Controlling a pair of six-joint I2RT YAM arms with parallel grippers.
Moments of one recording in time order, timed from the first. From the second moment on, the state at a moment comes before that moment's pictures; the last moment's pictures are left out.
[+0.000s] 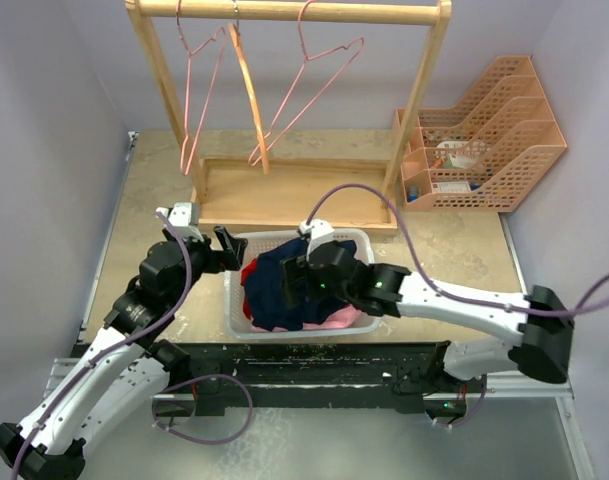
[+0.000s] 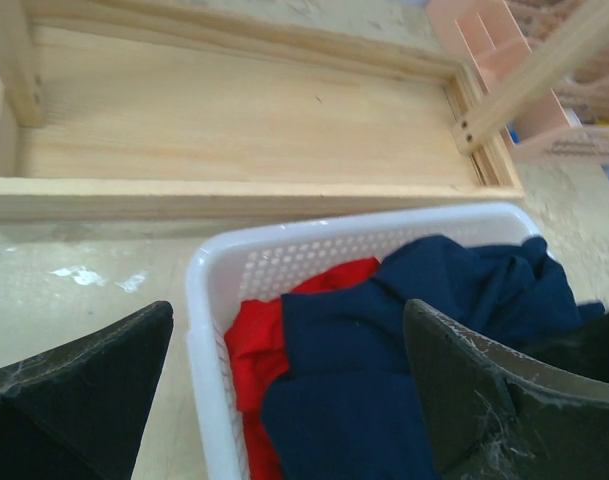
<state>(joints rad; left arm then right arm) -0.53 0.59 0.63 -0.29 -0.17 -0.44 1.12 1.34 0.94 -0.29 0.24 0.58</state>
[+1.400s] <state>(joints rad) -0.02 0.94 0.45 0.14 -0.28 -0.28 -0.20 0.89 0.76 -0.29 0.02 0.47</state>
